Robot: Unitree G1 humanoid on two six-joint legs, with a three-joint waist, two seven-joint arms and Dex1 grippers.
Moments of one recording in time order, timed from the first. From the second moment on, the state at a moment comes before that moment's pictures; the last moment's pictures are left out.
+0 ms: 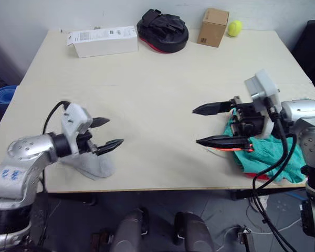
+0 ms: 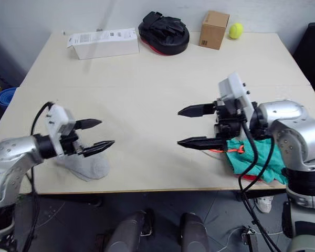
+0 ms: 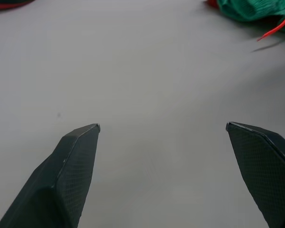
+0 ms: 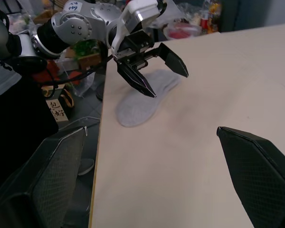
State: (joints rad) left arm -0.09 0.77 0.36 -0.49 -0.48 0.75 -0.78; right arm -0.66 -0.77 -0.04 -0.26 0.74 0.75 1.30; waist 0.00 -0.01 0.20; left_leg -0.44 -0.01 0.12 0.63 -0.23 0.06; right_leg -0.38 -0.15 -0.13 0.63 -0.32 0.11
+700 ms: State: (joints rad) left arm 0.52 0.69 0.68 -0.62 -0.41 0.65 -0.75; right arm -0.63 -0.71 0.04 -0.25 0.73 0.66 1.31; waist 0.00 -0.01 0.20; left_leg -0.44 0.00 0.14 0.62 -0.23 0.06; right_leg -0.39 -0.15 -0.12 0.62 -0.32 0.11
